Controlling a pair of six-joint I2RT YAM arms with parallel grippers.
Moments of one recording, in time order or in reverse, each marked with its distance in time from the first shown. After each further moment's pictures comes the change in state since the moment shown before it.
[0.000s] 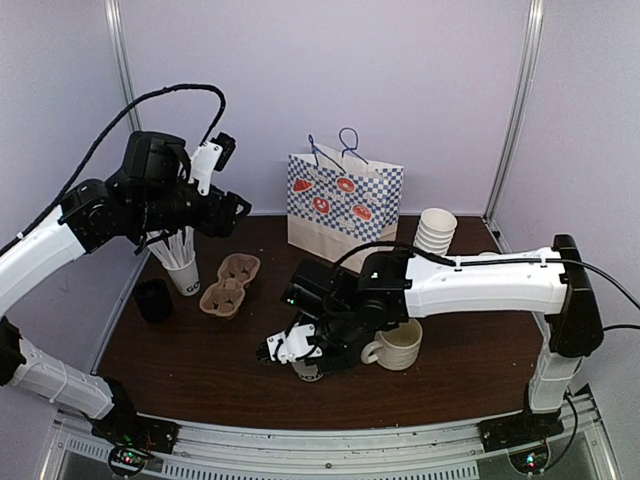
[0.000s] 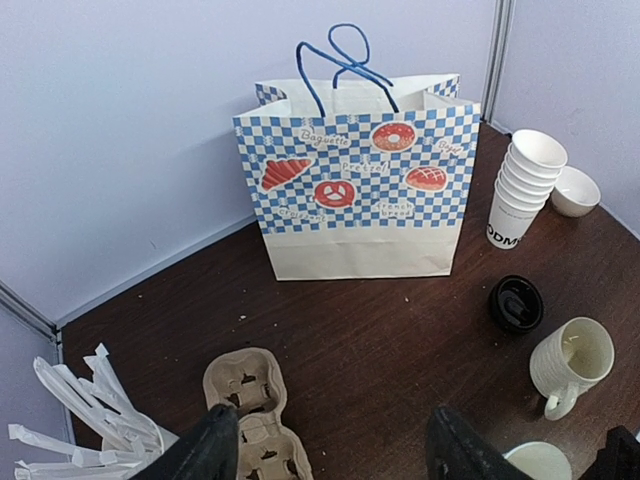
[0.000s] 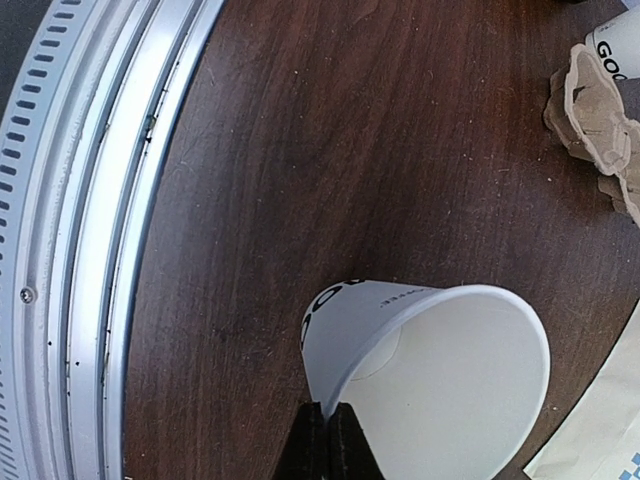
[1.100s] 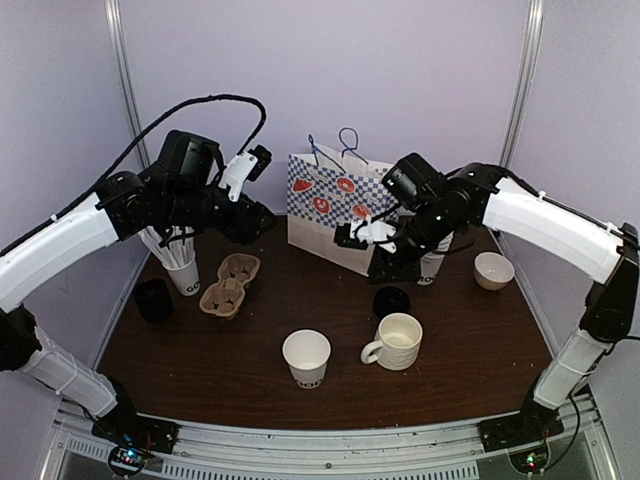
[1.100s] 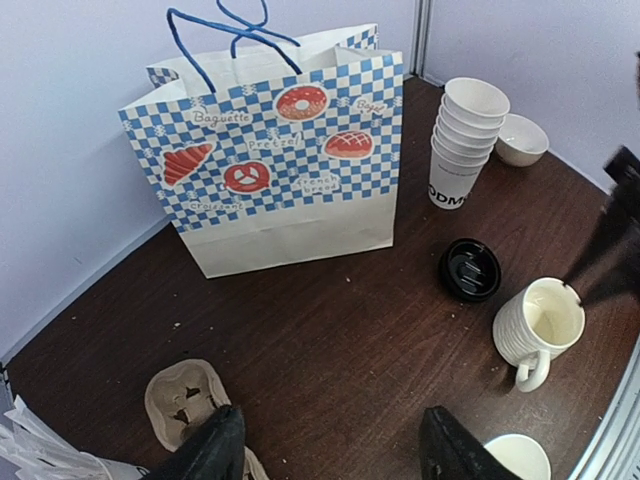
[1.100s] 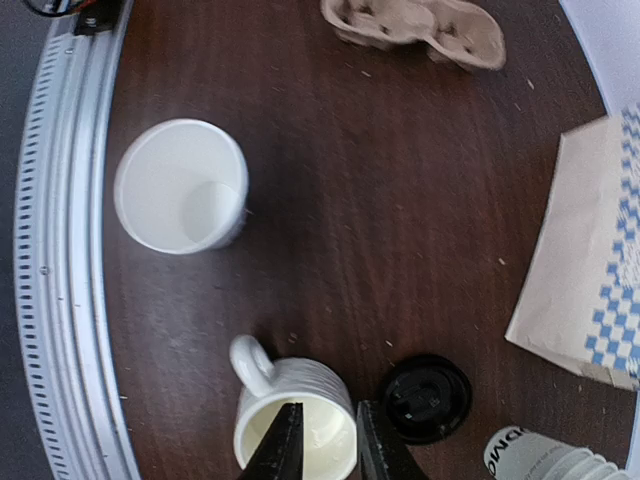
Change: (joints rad) left arm 0.017 0.140 0.049 0.005 0.200 0.062; right arm -0.414 -0.229 0.058 -0.199 -0.247 0.016
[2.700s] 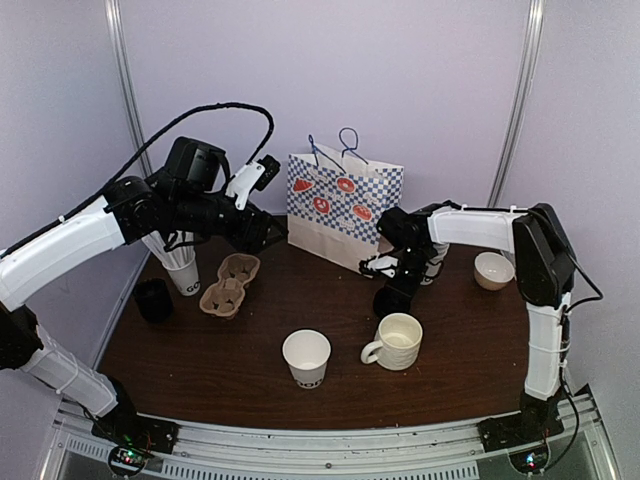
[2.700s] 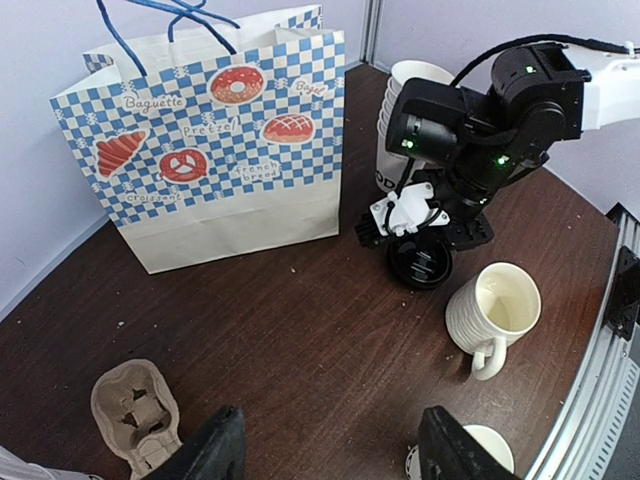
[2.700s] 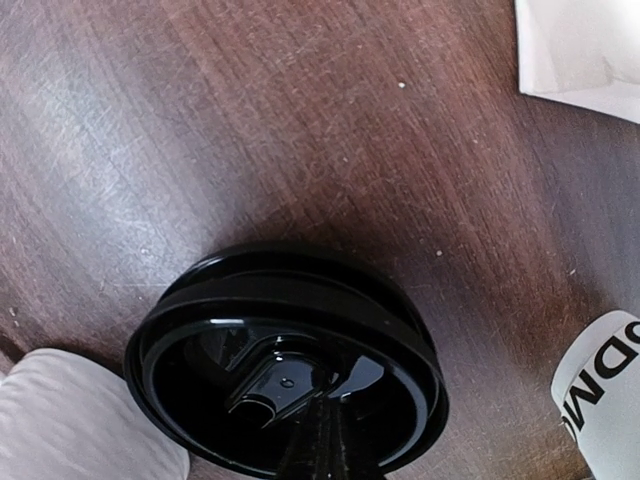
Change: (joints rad) left arm 0.000 0.022 -0.023 0.017 0.150 -0.037; right arm -0.280 0.410 -0.084 0.114 0.219 0.169
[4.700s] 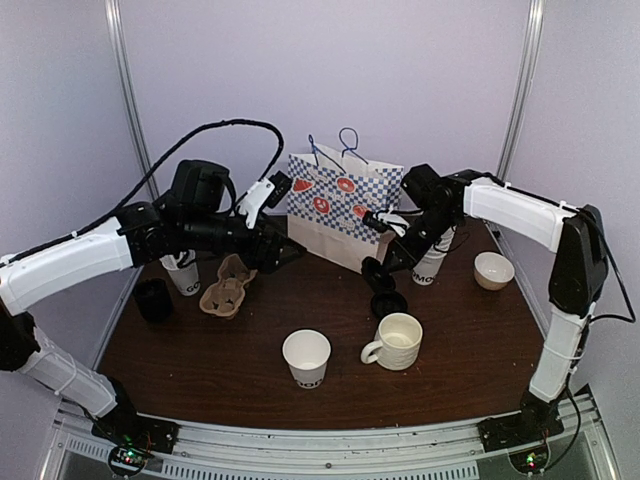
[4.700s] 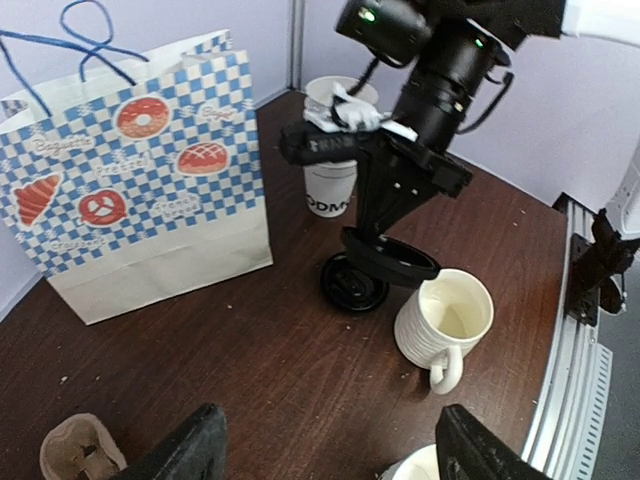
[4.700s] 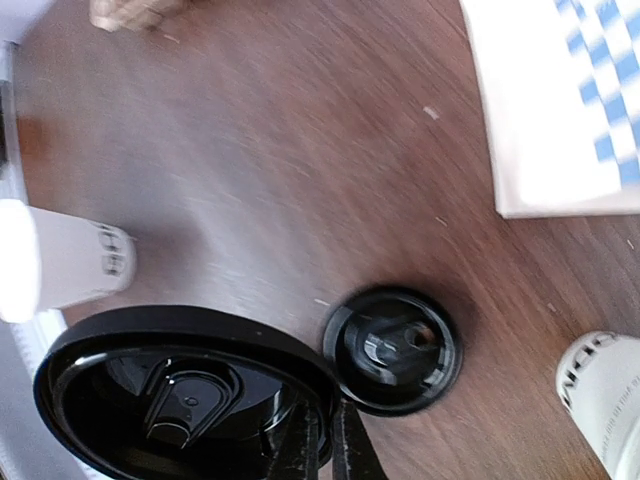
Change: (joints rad) left arm -0.014 -0.014 -0.138 0.205 0.137 0.027; right arm -0.061 -0.182 0.066 -0.042 -0.338 0.098
